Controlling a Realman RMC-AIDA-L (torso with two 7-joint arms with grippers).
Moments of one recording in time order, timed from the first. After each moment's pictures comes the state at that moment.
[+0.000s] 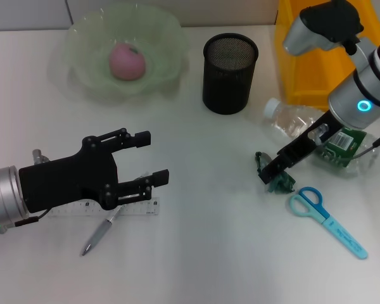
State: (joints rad) left arm -0.33 -2.06 1.04 0.59 1.57 1.58 -1.05; right arm 0.87 2.09 -1.16 -0.83 -2.63 -1.49 2.56
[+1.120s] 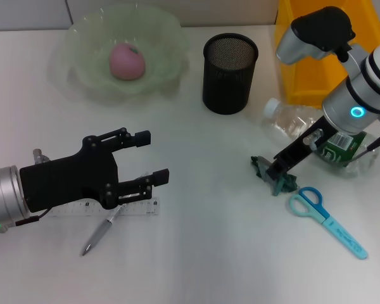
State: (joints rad) left arm -0.33 -2.06 1.04 0.59 1.57 1.57 -1.05; right arm 0.86 2.09 -1.22 -0.81 -2.60 -1.44 2.55
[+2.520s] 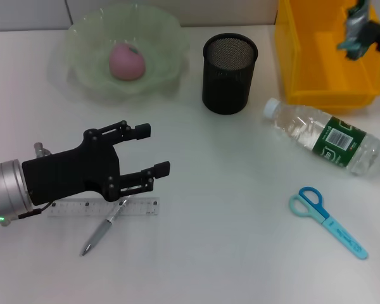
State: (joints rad) left arm -0.34 -2.07 1.04 0.59 1.56 1.55 -1.02; right arm 0.35 2.08 -0.60 -0.83 -1.59 -1.54 1.59
